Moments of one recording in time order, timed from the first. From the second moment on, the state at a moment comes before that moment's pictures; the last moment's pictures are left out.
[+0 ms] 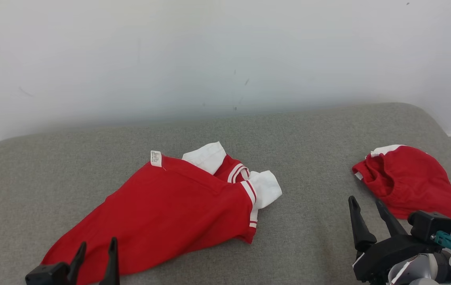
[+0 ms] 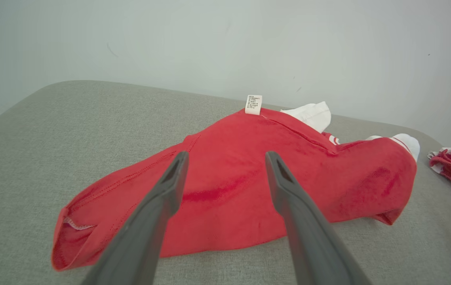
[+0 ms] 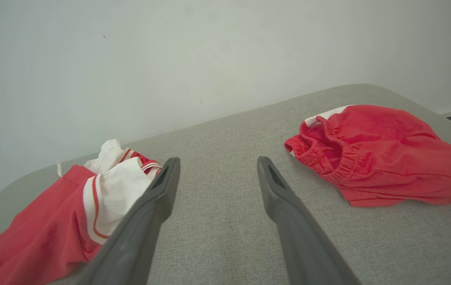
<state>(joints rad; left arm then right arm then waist) 0.08 0.13 -0.16 0.04 -0.28 0.09 0.02 -0.03 -0.13 0.10 0.12 0.49 -0.10 0.01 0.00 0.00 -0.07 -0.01</state>
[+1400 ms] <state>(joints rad) -0.41 0.14 -0.22 0.09 -0.26 0.08 0.48 -0.38 -0.24 0.34 0.13 0.47 0.04 0.50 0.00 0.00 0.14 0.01</state>
